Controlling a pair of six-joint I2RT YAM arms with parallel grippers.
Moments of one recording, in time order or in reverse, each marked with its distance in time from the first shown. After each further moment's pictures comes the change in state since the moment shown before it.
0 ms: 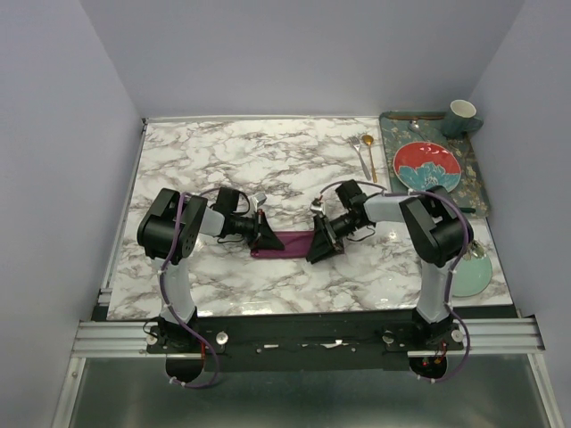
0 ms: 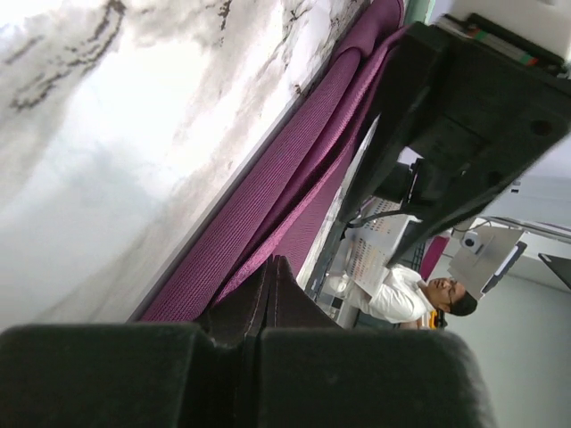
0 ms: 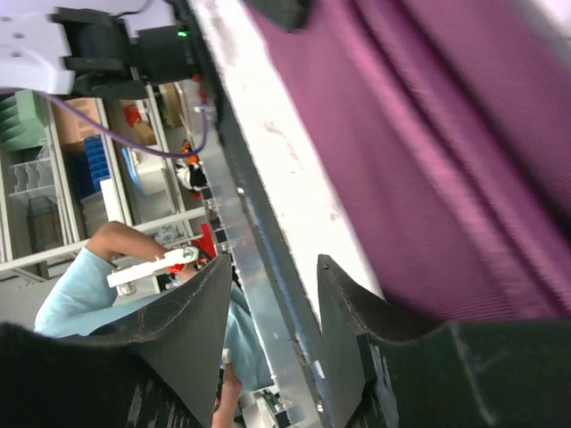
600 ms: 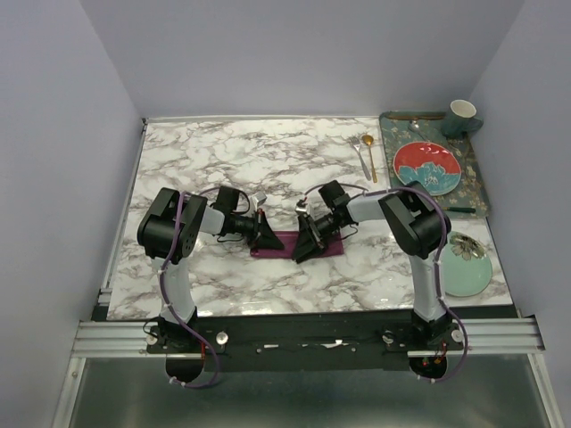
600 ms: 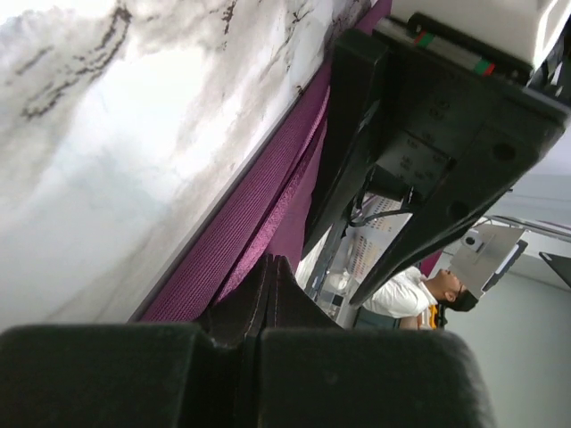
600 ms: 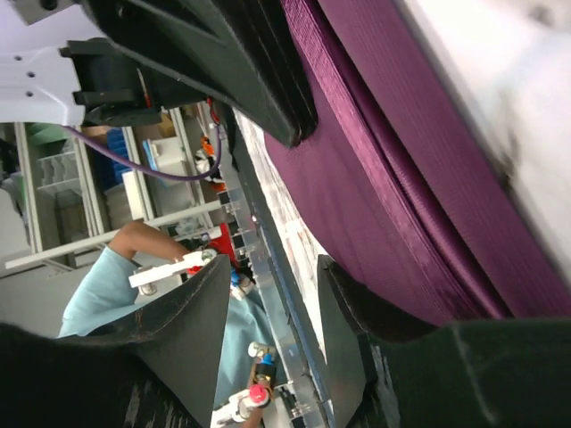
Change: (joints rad) left arm 0.003 0.003 0.017 -0.039 0.003 0.023; right arm 0.090 0.132 0.122 0.119 0.004 0.169
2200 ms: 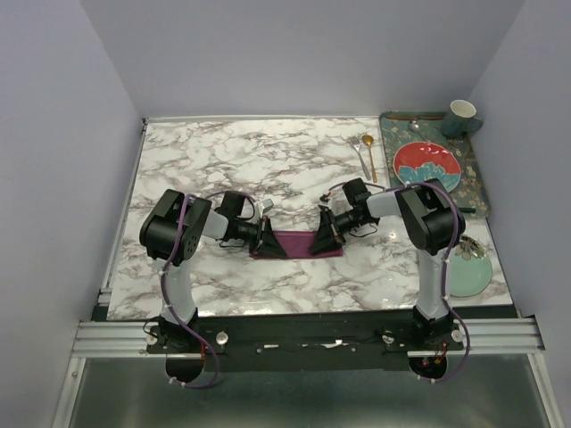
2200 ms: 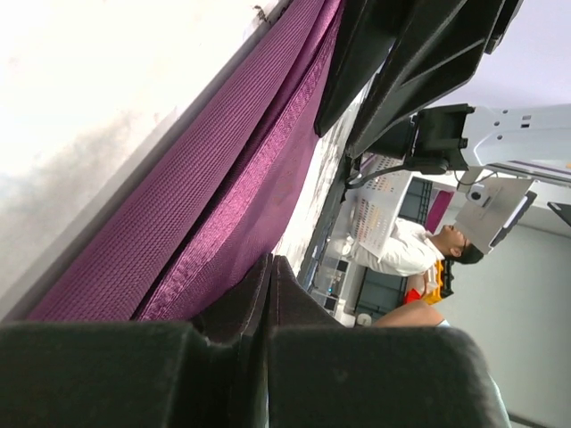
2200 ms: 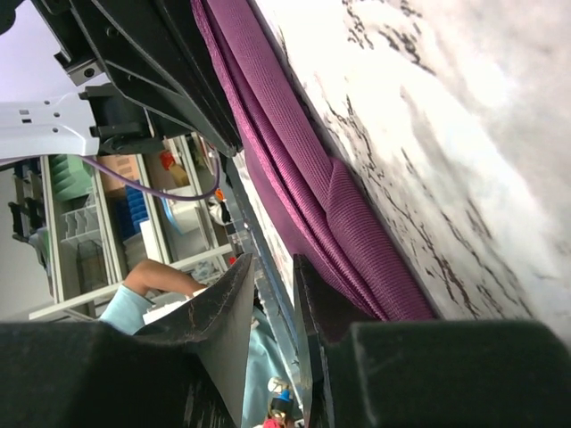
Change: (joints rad) left arm -0.048 -0.008 -0.039 0.012 0.070 0.051; right arm -0.179 -0.026 -0.084 -0.021 0.000 -0.058
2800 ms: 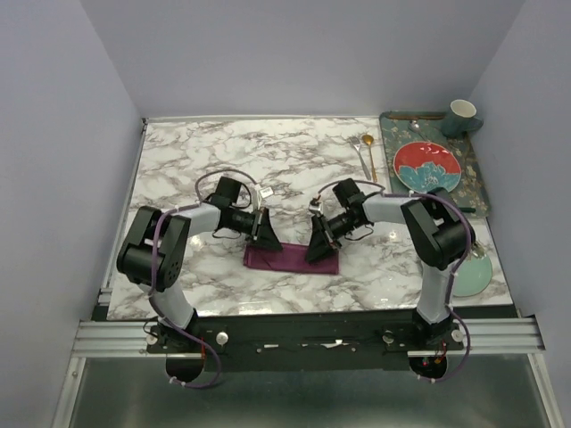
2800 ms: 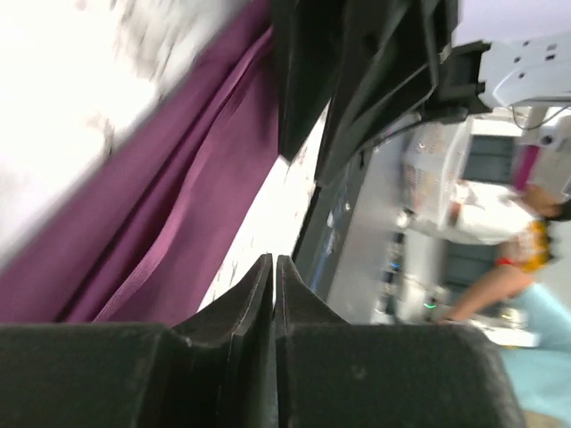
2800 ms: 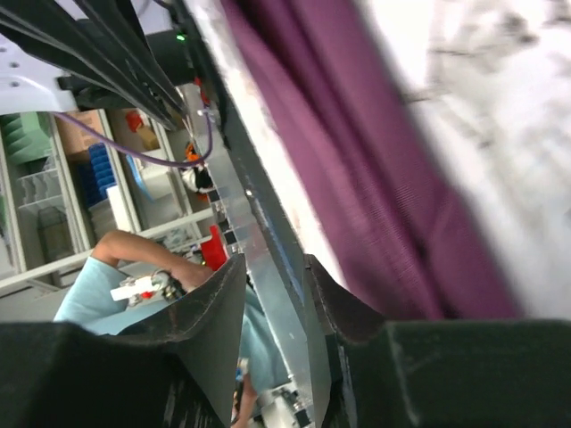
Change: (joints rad) left arm 0.003 -0.225 0.040 -0.364 -0.006 0.327; right arm 0.120 -0.117 -0.029 -0.100 0.029 -0.026
